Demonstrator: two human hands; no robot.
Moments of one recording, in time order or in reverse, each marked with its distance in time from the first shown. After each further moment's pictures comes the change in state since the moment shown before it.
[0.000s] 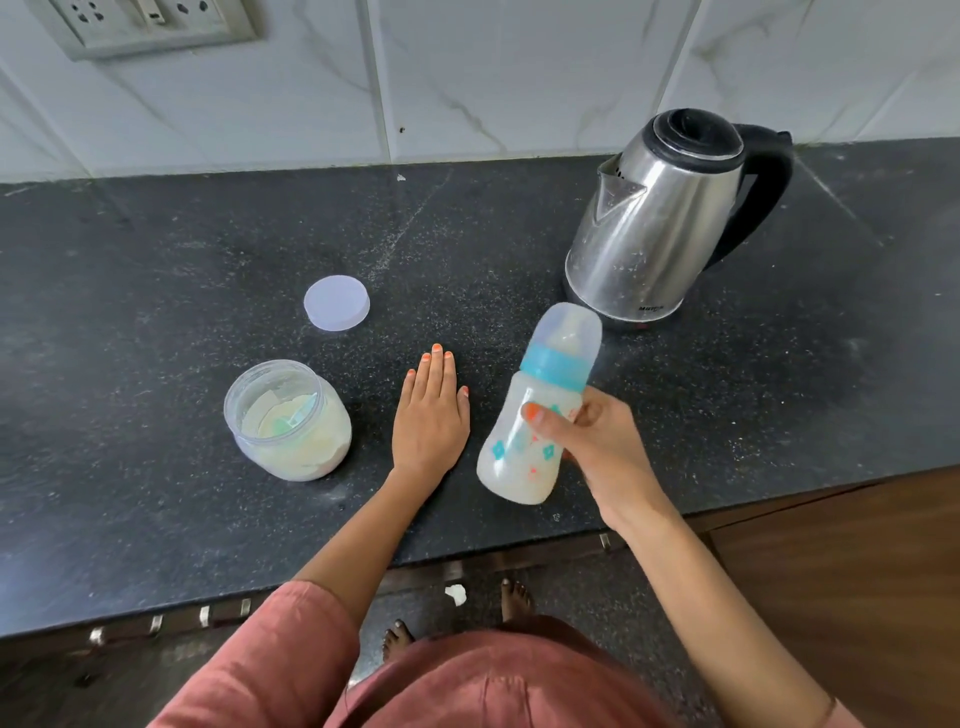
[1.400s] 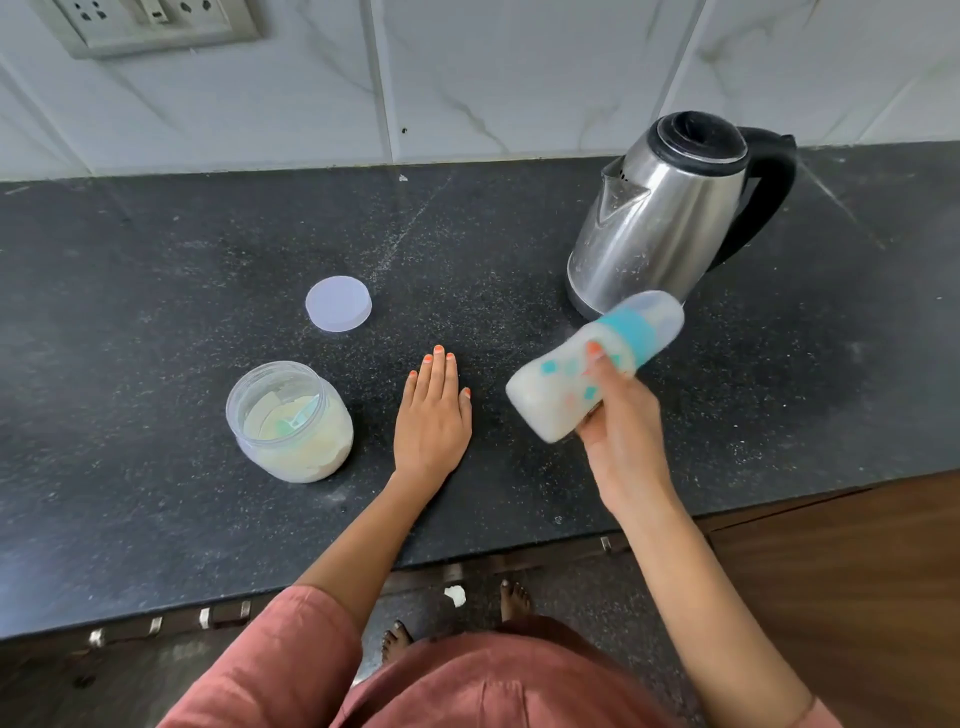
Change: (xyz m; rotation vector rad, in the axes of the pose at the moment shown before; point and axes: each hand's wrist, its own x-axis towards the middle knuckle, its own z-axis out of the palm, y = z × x) left_hand 0.000 0.000 0.000 -0.018 0.005 0.008; right_hand 0.014 -0.007 0.000 0.406 0.229 -0.004
